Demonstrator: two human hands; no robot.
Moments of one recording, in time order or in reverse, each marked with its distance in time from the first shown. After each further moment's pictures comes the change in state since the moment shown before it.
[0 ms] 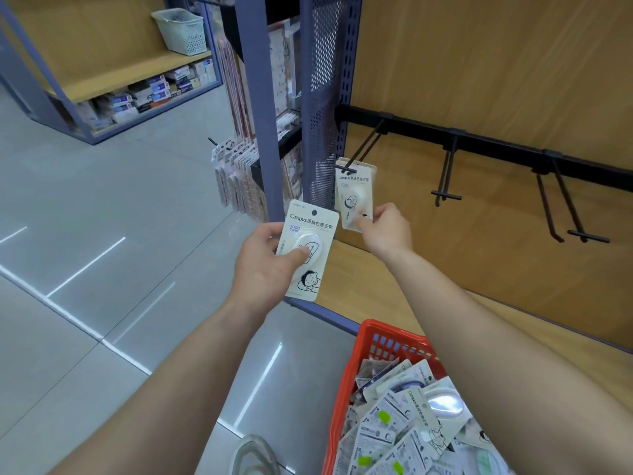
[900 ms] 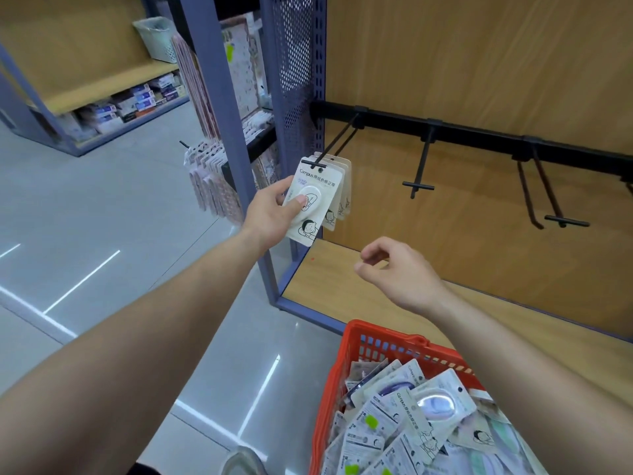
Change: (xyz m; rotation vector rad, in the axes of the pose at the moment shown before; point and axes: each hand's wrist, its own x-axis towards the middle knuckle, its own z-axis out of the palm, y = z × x) left_hand 0.100 0.009 0.048 0.247 -0.183 0.268; right_hand -0.056 0.053 -0.058 -0.174 -0.230 -0.235
